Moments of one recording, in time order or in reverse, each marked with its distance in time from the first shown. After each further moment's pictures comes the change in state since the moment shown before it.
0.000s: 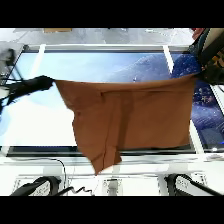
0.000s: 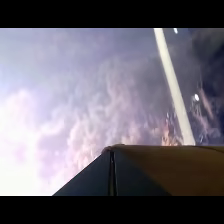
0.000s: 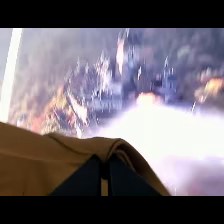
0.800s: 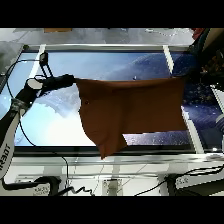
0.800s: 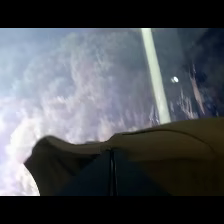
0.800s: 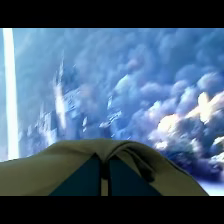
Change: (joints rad) left arm -0.180 -0.275 0.120 -0.088 0.147 -0.014; right arm 0.008 -0.348 0.001 0.029 -0.471 0.002
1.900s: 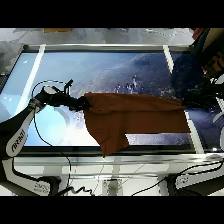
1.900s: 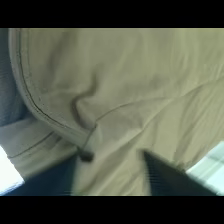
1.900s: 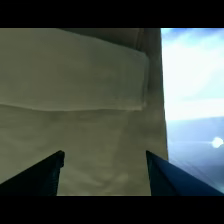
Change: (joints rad) left arm 0.006 -0.223 0.001 -0.038 -0.496 -0.117; right arm 0.002 -0.047 -0.024 -0.510 0.473 0.047
